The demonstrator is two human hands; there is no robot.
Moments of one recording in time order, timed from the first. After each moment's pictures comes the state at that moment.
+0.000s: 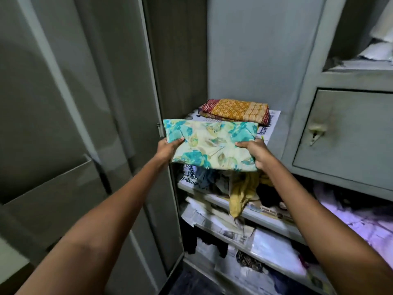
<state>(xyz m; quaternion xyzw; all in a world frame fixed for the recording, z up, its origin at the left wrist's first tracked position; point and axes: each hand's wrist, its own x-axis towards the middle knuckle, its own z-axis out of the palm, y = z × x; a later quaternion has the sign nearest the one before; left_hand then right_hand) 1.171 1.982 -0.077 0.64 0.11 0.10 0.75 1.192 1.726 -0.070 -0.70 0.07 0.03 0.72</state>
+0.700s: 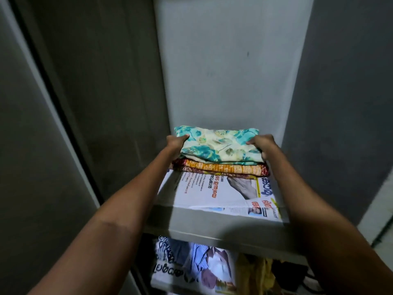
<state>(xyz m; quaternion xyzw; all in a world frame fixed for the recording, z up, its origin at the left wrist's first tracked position) 1.542 1.918 -0.022 0.74 0.08 0.03 0.66 1.477 1.659 -0.022 -0.68 0.25 -0.14 0.67</state>
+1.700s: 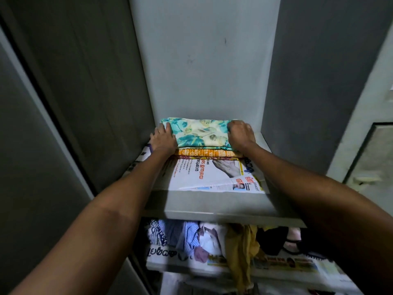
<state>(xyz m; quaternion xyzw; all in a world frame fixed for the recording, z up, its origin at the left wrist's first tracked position) 1.520 1.914 -0.052 0.98 -0.07 0.15 0.11 1.438 1.688 -0.037 -0.96 0.08 -0.25 0.03</state>
